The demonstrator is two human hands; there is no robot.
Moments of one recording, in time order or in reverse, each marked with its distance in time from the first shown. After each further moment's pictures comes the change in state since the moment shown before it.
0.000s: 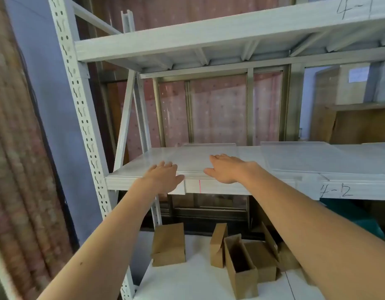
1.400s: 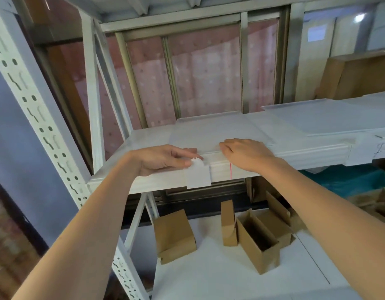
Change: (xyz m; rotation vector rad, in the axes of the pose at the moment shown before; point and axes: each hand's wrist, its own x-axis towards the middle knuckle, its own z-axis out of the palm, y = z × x) left_hand 0.108 -0.102 0.038 -0.967 -0.668 0.507; right_hand 0.086 -0.012 0.078 0.052 0.229 0.205
